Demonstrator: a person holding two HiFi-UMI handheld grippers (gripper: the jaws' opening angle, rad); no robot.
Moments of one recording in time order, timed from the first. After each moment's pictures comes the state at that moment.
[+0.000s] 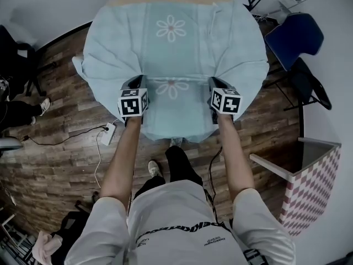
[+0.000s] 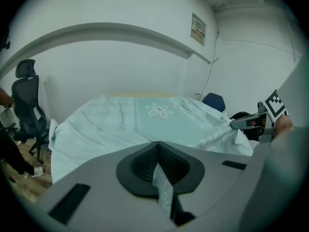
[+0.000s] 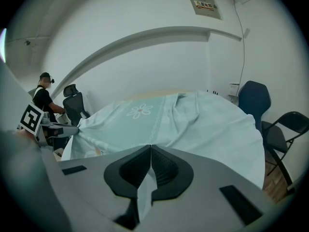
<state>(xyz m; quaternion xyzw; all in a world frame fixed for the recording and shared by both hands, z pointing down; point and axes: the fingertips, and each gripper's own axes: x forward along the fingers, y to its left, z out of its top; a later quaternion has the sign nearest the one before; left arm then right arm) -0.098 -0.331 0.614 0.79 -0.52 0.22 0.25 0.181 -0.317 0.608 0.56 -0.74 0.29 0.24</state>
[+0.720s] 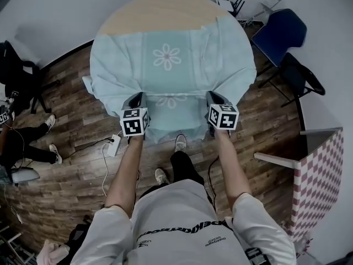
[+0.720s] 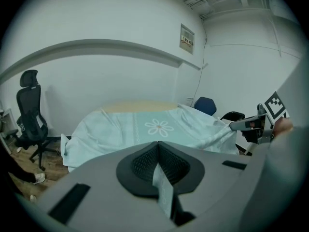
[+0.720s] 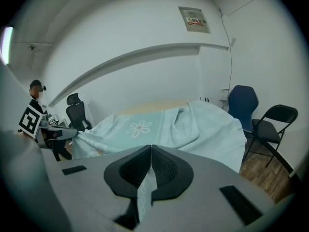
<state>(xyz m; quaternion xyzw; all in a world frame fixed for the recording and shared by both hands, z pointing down) -0.106 -0.235 0.559 0.81 -0.52 0.20 0.20 0.172 -0.208 0.559 0.60 -0.73 0.26 0.18</state>
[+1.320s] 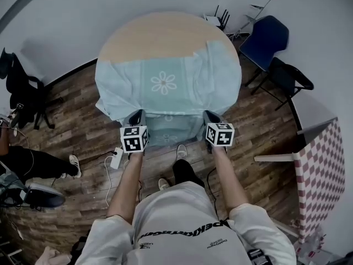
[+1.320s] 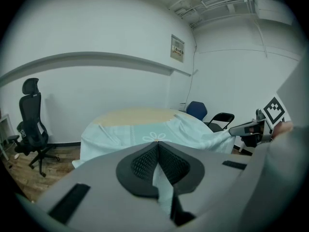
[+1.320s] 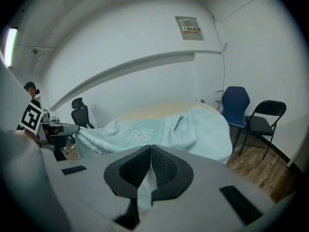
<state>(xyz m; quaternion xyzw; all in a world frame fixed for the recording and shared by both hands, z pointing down) -0.125 -0.138 0.510 0.83 -0.50 0.18 0.16 0.150 -0.088 0.530 0.61 -0.73 0.26 0.15</state>
